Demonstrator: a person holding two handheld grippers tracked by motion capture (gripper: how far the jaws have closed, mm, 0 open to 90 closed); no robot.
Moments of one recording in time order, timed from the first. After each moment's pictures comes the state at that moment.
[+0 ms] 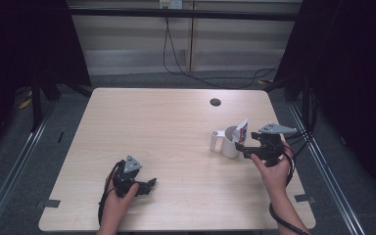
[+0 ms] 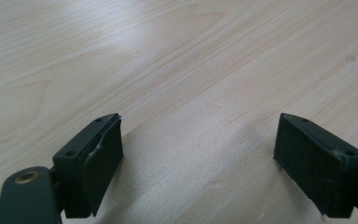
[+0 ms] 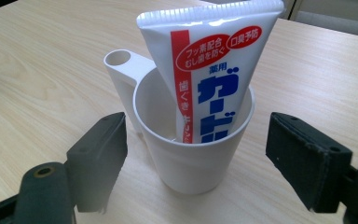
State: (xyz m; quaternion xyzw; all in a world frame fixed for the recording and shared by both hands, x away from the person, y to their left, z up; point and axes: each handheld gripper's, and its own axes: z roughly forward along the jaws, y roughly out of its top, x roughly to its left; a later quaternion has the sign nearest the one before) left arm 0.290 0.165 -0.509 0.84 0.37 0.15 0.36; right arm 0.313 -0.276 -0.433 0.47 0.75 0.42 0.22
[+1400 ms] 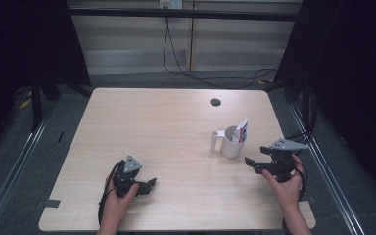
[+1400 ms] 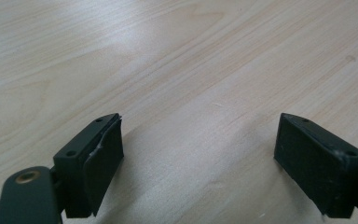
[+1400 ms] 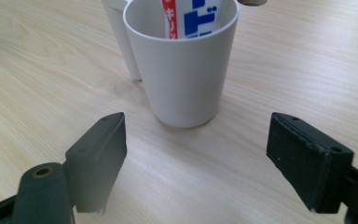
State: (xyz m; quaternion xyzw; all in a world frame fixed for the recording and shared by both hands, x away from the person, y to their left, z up) left arm 0.290 0.165 -0.509 0.84 0.37 0.15 0.36; right arm 0.278 -0.308 -0.461 0.47 0.75 0.41 0.20
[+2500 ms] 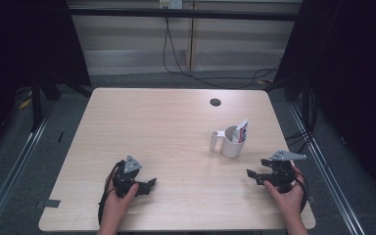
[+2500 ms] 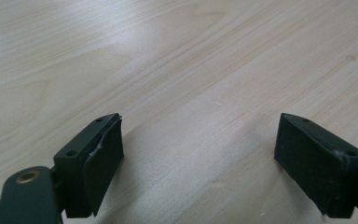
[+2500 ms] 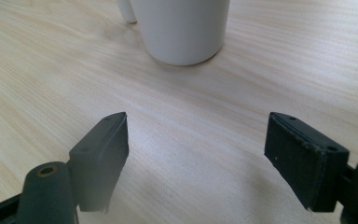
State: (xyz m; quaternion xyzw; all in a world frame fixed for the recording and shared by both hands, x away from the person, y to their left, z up) left arm 0.290 0.165 -0.509 0.84 0.37 0.15 0.36; right arm 0.264 -0.316 -0.496 0.48 0.77 0.39 0.17
